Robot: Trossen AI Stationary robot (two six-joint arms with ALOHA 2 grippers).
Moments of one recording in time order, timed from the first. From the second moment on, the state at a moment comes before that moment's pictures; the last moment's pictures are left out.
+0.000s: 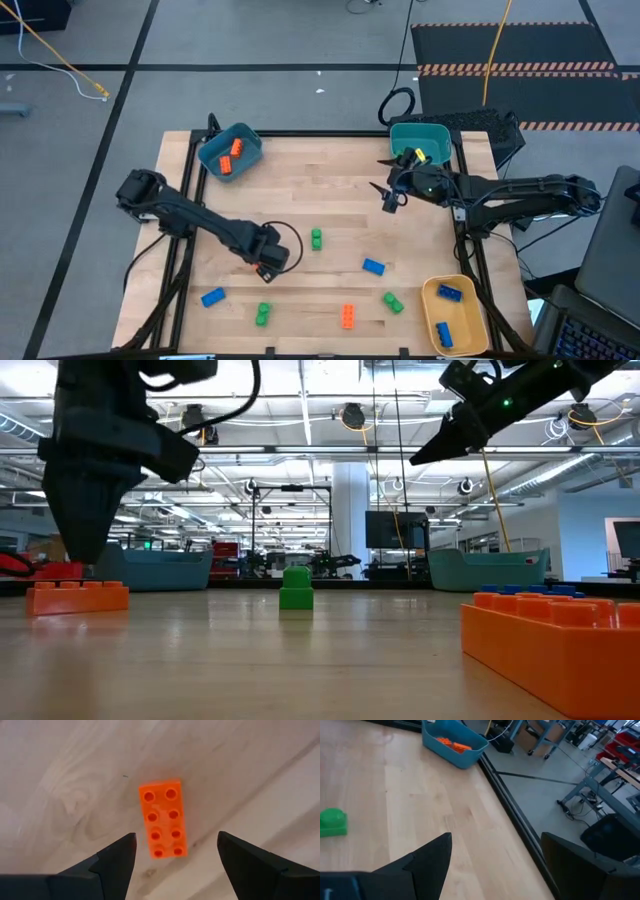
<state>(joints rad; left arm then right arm) -0.36 1.67 1.07 -0.97 0.01 -1.11 -0.12 0.96 0.59 -0.04 0.42 -0.24</state>
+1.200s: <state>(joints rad) -0.32 1.82 1.07 -0.91 0.05 -0.99 -0.08 0.96 0.59 -0.07 0.41 -0.22</state>
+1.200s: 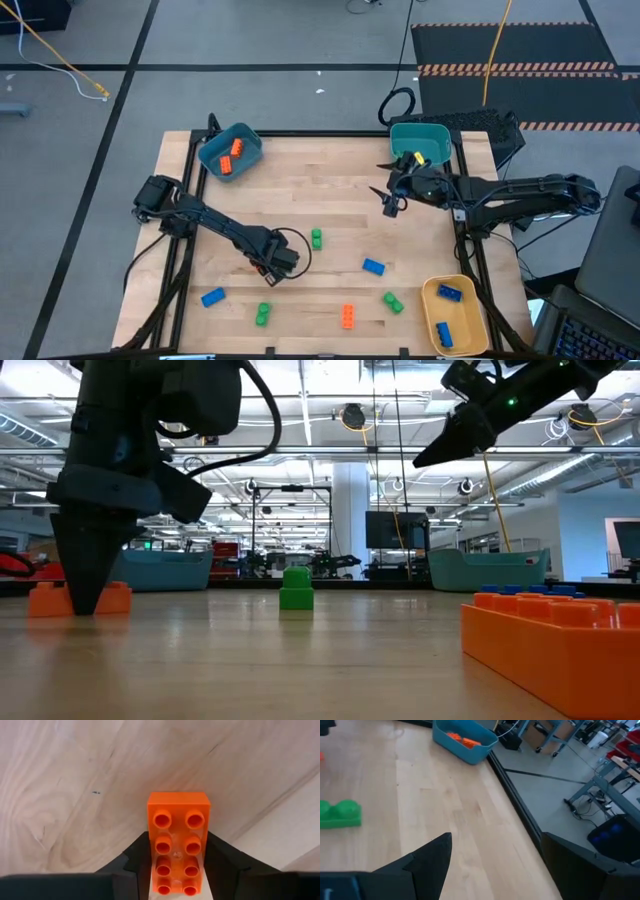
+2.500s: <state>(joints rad) 0.66 1.40 1.07 -1.01 -0.39 -0.28 -0.21 0.96 0.59 0.08 0.42 -0.44</state>
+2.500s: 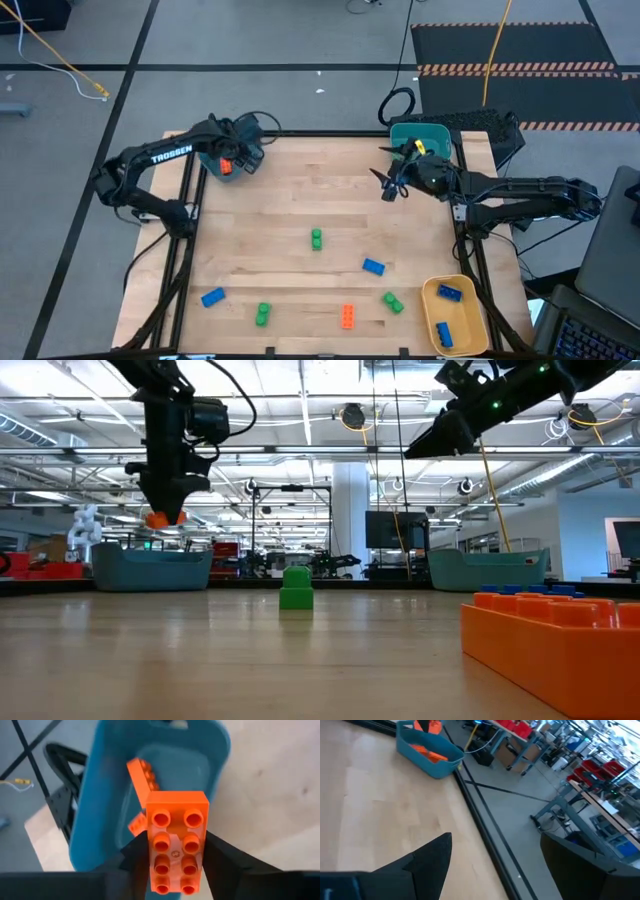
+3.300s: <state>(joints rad) 0.53 1.39 1.07 -0.81 -0.07 -0.31 -0.23 0.96 0.59 0.06 0.41 -0.35</state>
